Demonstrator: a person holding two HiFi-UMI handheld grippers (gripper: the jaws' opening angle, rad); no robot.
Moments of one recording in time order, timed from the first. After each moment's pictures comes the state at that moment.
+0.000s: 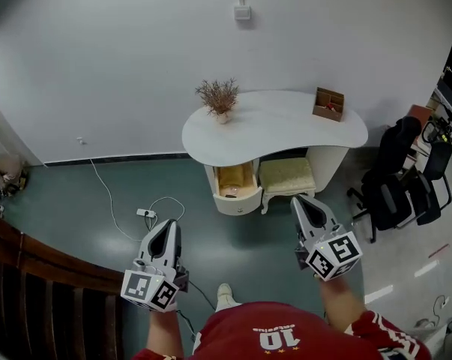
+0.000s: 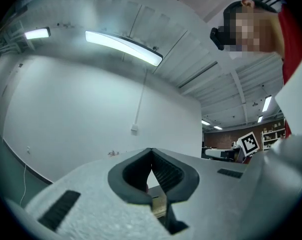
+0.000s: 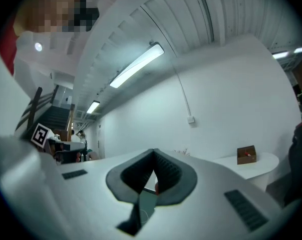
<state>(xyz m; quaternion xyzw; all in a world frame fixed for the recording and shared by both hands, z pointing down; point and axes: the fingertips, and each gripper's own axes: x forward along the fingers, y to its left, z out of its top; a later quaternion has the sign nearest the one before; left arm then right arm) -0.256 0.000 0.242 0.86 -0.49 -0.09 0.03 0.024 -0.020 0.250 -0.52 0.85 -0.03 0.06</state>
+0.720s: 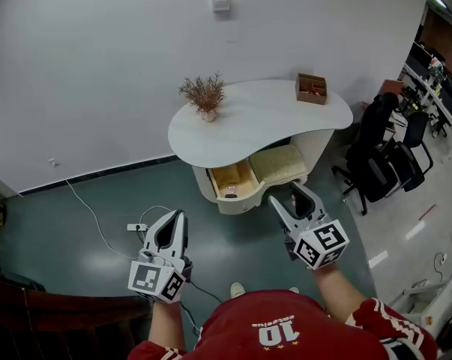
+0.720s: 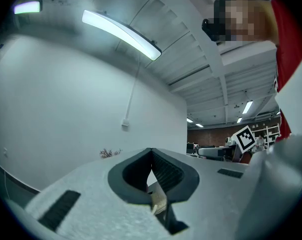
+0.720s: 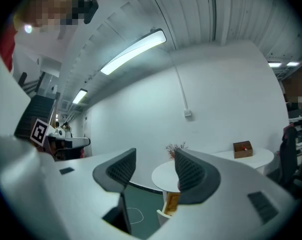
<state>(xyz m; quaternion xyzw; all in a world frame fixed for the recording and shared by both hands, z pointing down) -0.319 -0.101 0.266 0.92 -0.39 -0.07 0.03 -0.085 -0.082 0.280 -0.58 0.81 -0.05 0.03</state>
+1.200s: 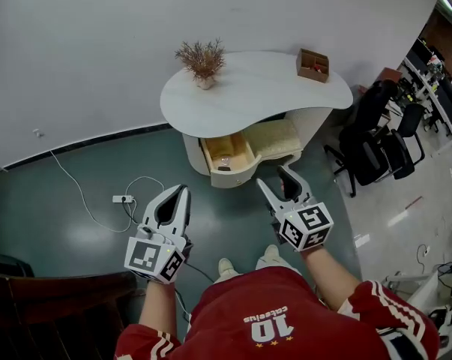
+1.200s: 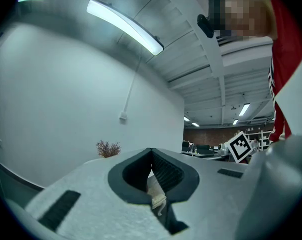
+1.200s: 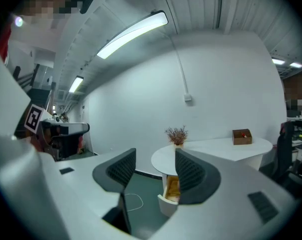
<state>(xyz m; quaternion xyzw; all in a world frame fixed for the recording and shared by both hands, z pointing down) -0.314 -0.119 0.298 0.93 -0.37 -0.06 0.05 -0.116 -0.109 0.346 -0.59 0.80 -0.09 -0.04</state>
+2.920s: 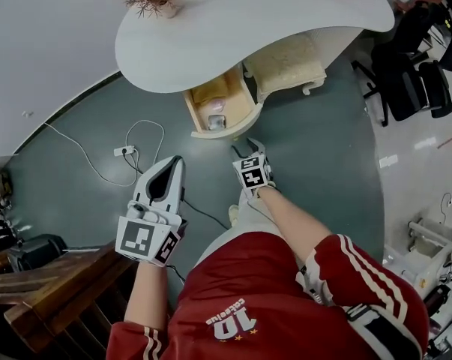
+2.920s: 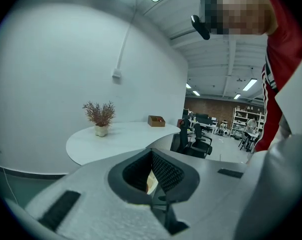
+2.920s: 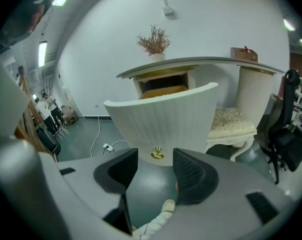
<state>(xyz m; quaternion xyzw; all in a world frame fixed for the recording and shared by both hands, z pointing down) -0.182 -0.237 0.466 0.92 -0.34 0.14 0.11 -0.086 -0.236 0.817 -0.56 0.73 -0.32 -0.23</state>
